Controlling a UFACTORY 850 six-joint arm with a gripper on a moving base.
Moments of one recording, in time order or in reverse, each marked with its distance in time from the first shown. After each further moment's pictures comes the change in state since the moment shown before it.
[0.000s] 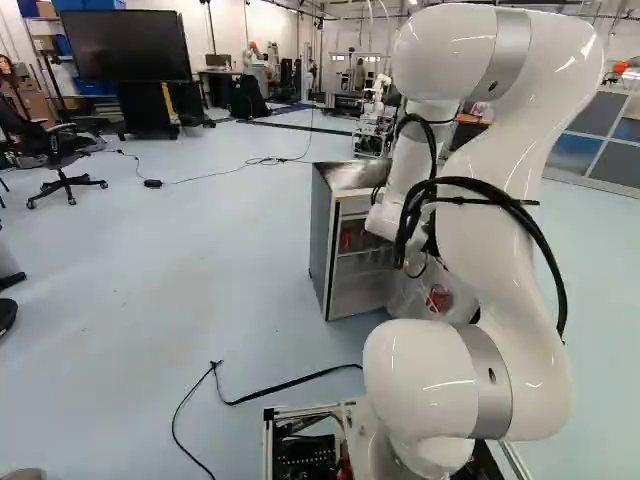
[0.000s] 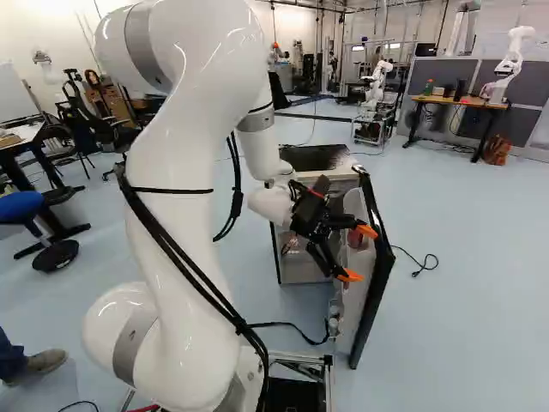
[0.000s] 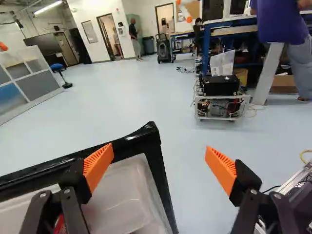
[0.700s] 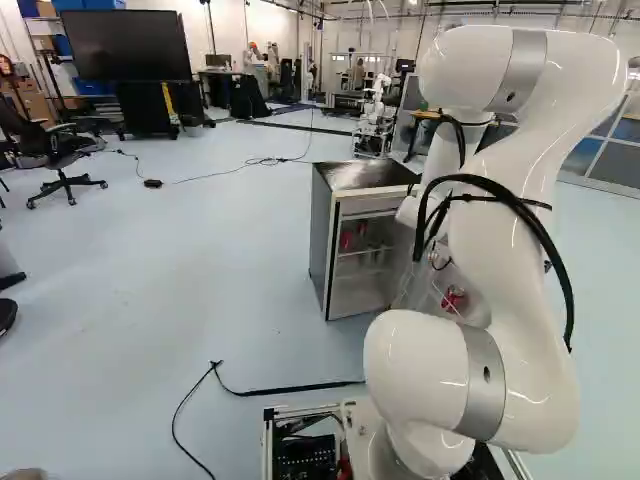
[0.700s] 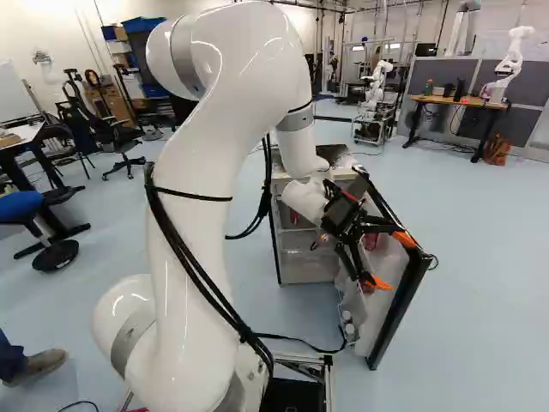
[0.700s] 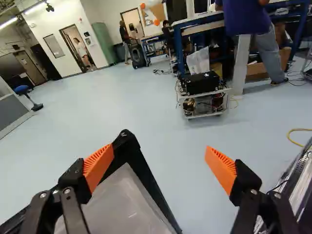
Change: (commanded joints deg) arm -11.5 -4.1 -9.0 -0.1 0.0 0.0
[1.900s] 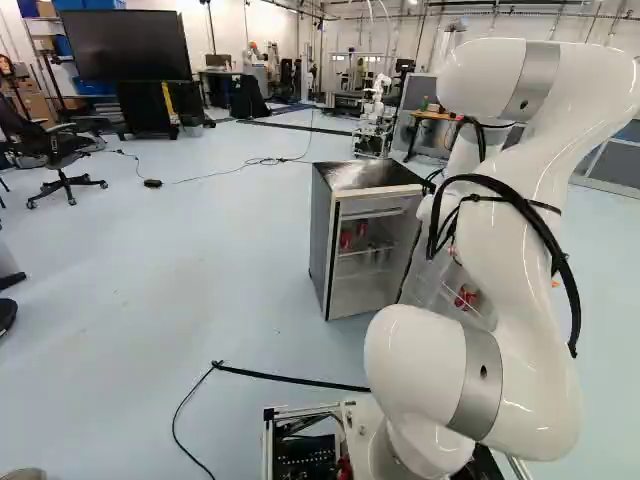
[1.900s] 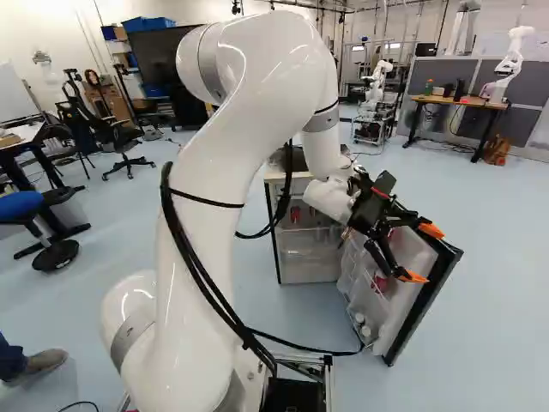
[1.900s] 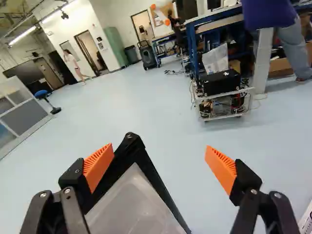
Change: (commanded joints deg) arm -5.9 -1.1 -2.8 -12.9 -2.2 0.0
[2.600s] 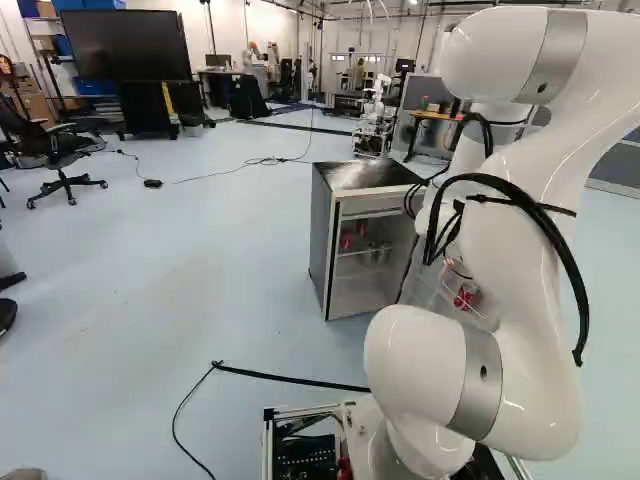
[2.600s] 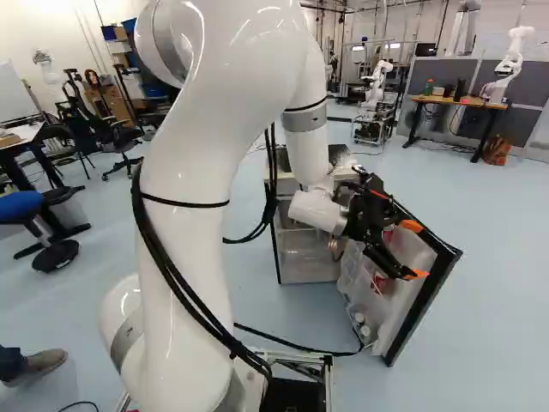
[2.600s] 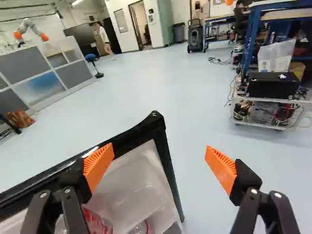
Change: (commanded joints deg) arm 0.2 7.6 12.5 -20.3 -6.6 0.0
